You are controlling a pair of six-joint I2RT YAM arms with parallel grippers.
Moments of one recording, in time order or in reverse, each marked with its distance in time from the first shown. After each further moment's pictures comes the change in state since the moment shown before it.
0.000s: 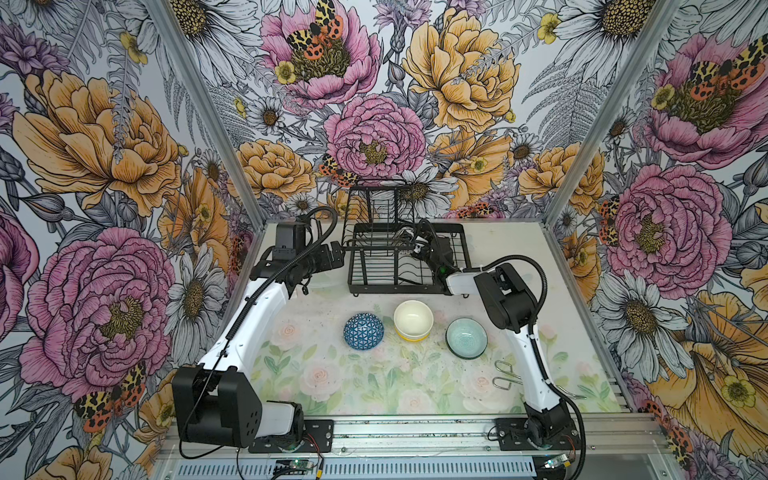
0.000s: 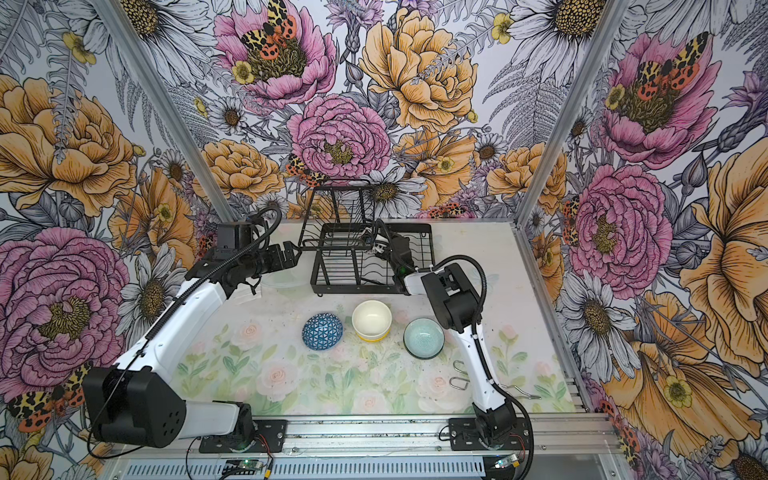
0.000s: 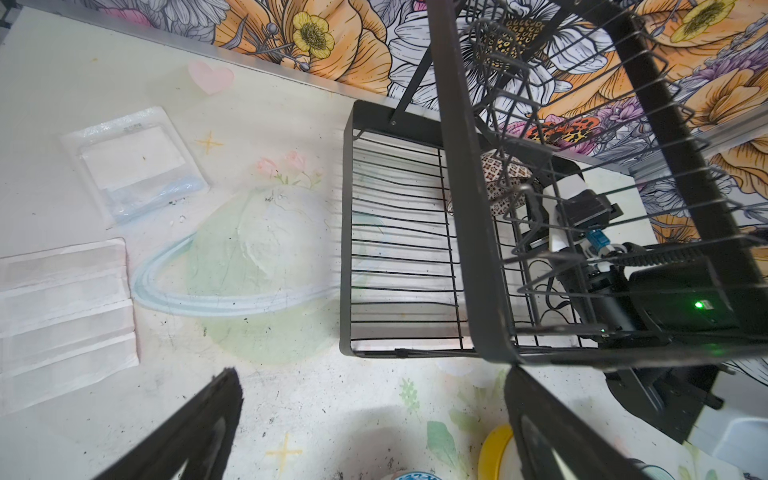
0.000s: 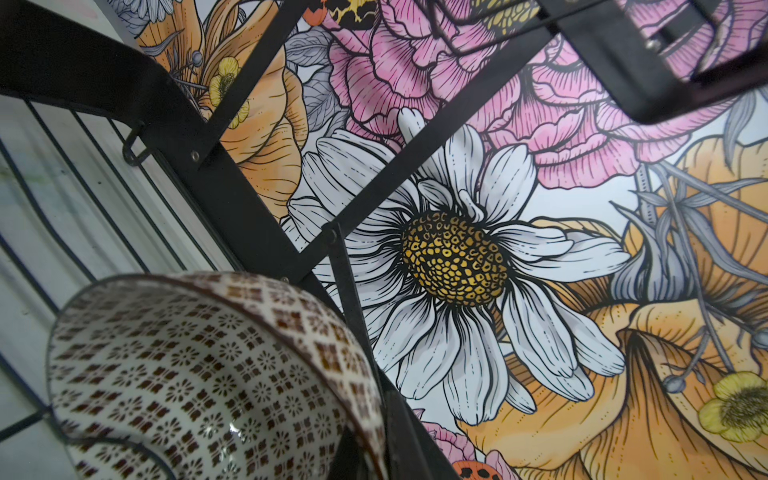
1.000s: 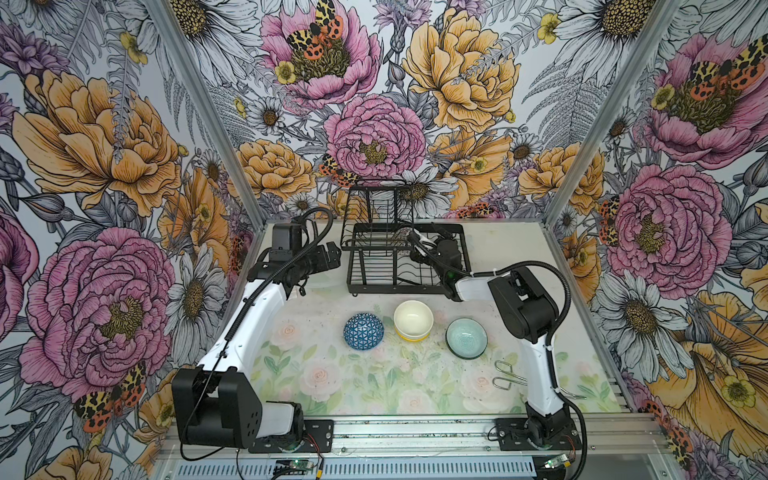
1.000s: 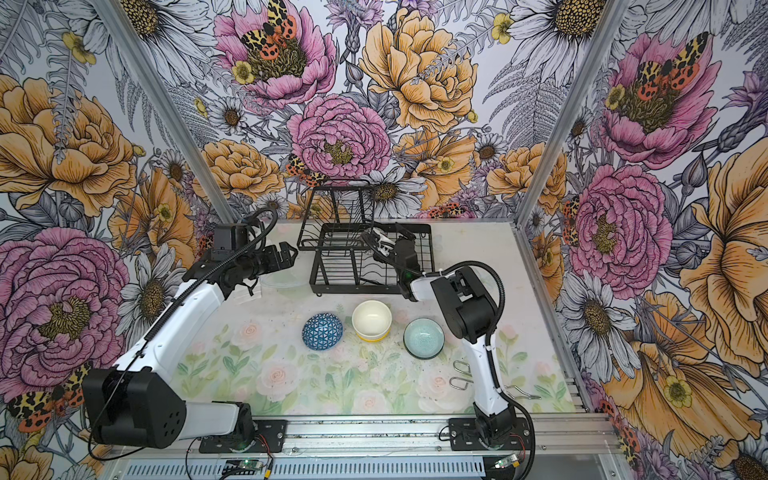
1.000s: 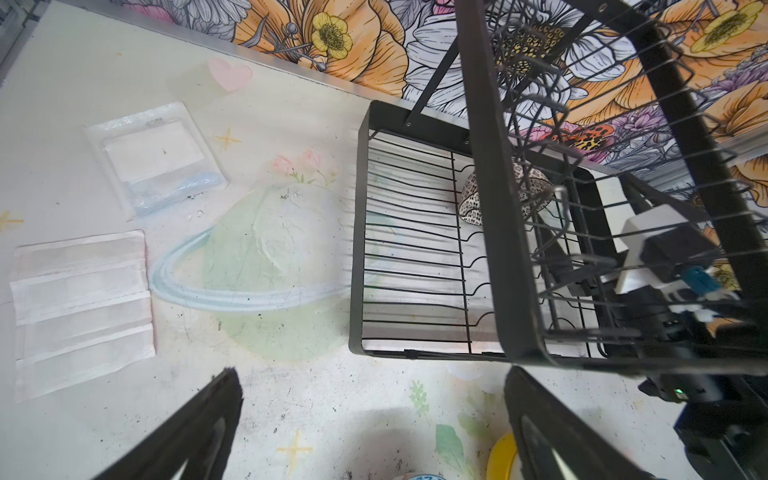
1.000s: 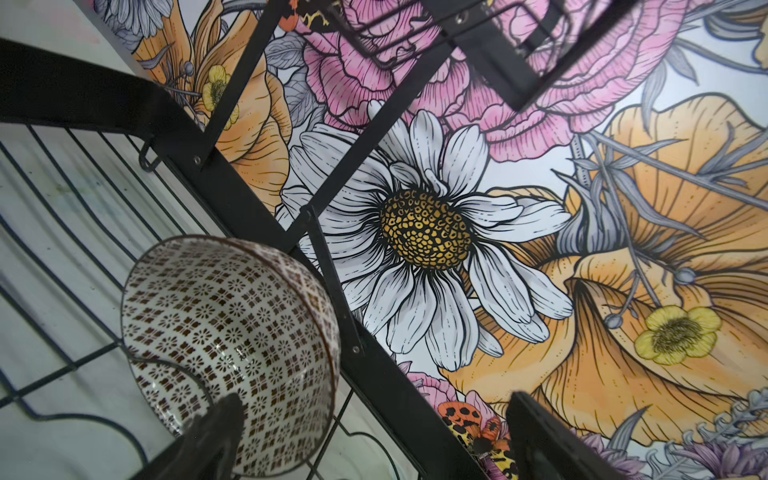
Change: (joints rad) left arm 0.031 -0.010 -0.020 0.003 -0.006 -0.011; right arm 0.015 -0.239 -0.248 -0.040 0.066 0.087
